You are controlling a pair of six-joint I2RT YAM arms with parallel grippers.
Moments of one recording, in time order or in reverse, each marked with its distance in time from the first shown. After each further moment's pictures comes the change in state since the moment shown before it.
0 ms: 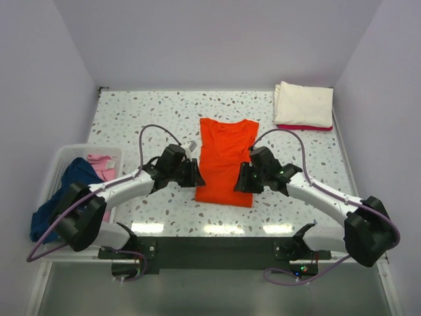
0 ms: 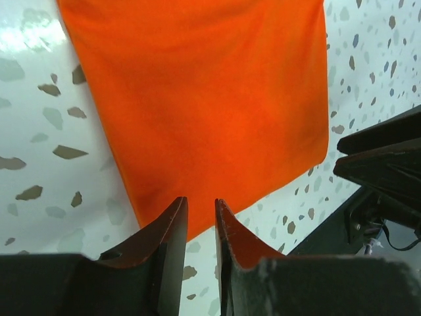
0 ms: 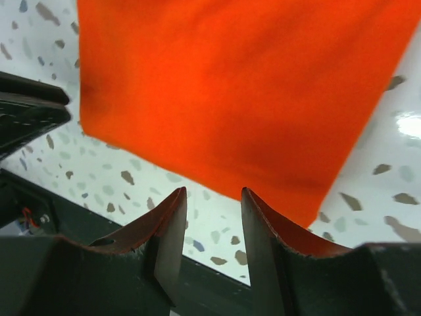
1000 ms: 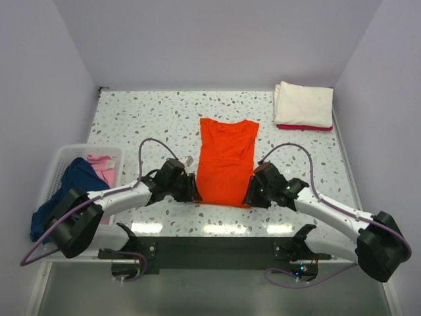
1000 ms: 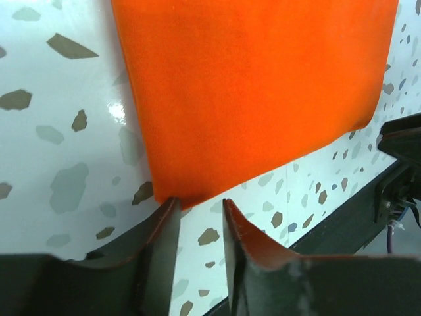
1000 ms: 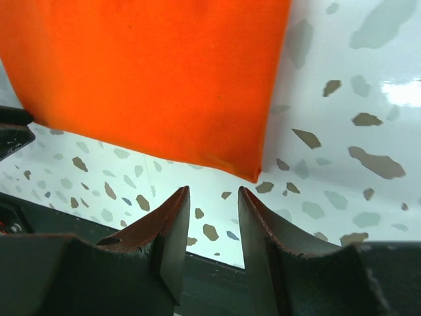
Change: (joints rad) left arm -0.066 -0.042 -0.172 0.033 -0.021 -0.076; right arm 0.095 -0.126 -0.169 -0.031 0.086 0.162
